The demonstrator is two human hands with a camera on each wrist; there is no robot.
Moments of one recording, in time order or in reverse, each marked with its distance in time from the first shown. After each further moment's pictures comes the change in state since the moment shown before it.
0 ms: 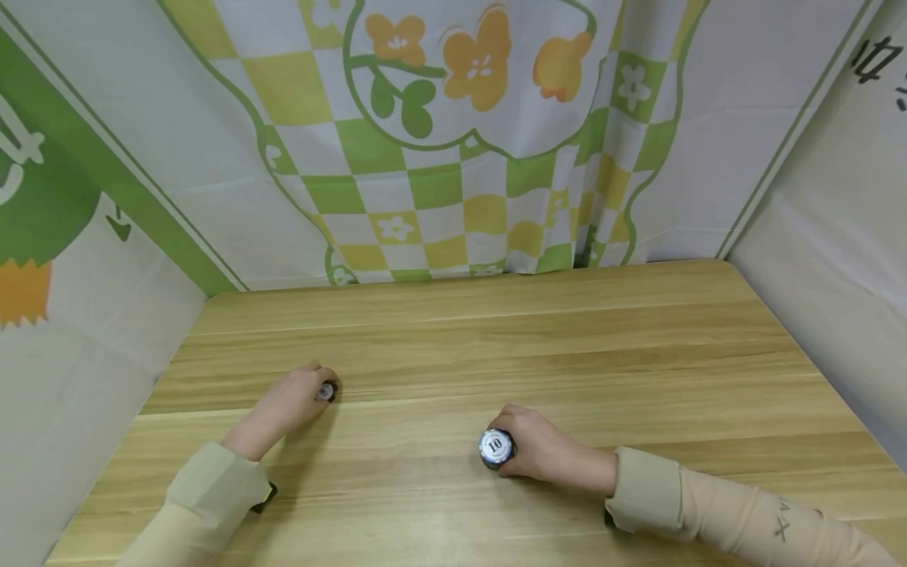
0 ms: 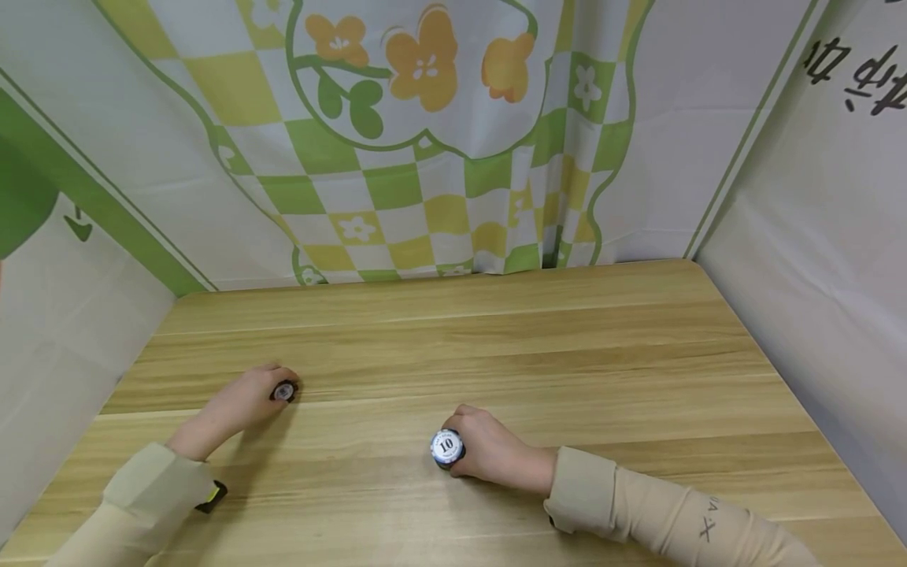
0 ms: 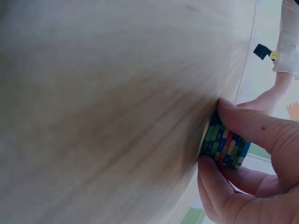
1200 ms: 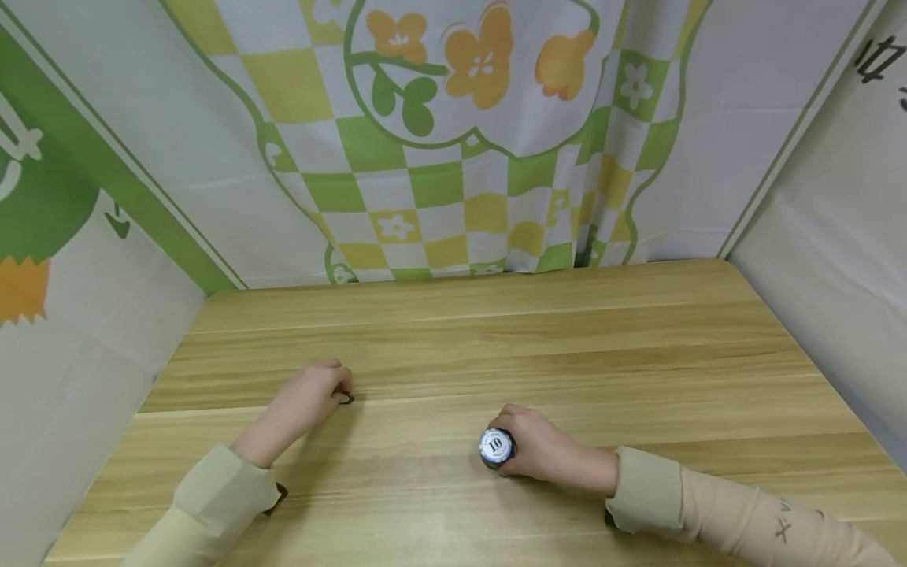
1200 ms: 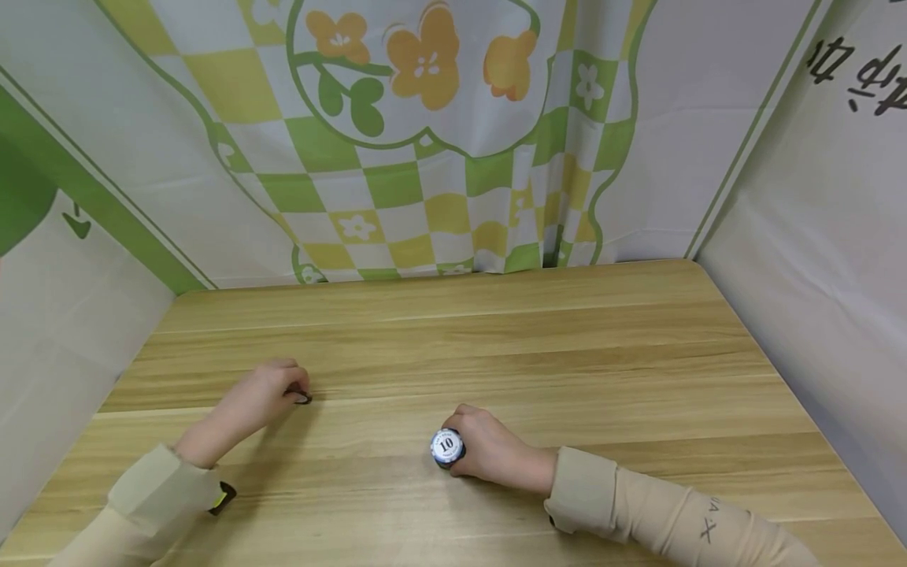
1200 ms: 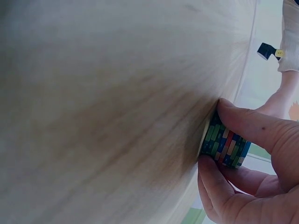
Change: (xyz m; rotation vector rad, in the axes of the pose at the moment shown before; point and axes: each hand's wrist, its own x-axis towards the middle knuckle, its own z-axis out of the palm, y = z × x) left_hand 0.003 0.030 -0.006 -0.004 0.097 0.089; right_hand 0.001 0.001 0.001 -0.001 0.002 -0.007
